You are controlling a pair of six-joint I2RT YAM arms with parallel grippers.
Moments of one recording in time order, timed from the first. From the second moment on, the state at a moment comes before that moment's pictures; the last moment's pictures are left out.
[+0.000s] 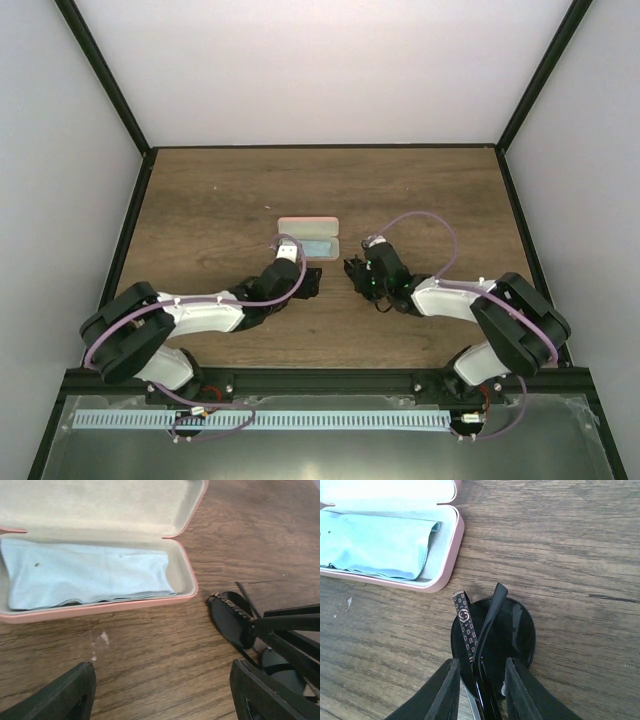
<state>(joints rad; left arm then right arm) -0.91 1.46 0.53 0.32 -0.26 -0.68 0.68 1.46 0.52 0.19 0.09 0.48</state>
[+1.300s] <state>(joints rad) -0.57 1.41 0.40 0.49 -0.26 -0.66 0.69 1.42 0.55 0.13 0.15 0.48</state>
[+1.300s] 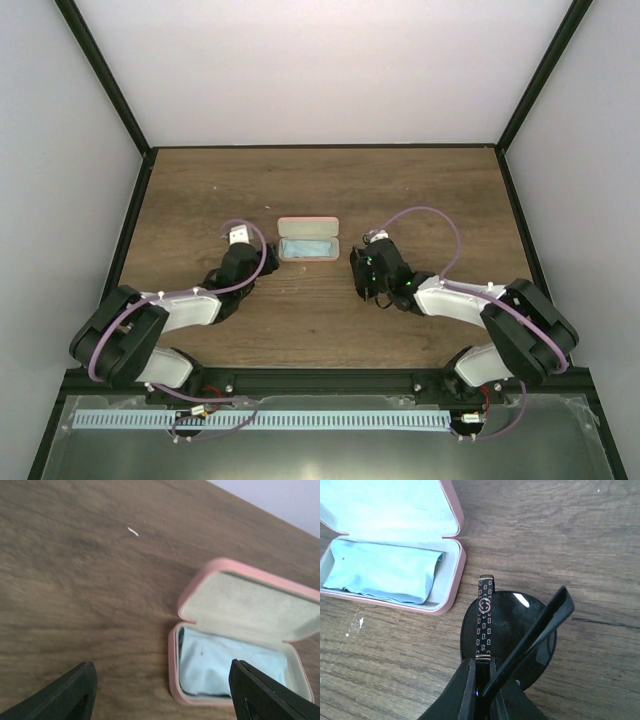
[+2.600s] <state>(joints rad) -0.48 1.77 0.29 0.99 0.15 -0.54 0.69 1.37 0.53 0.14 0.15 0.48</state>
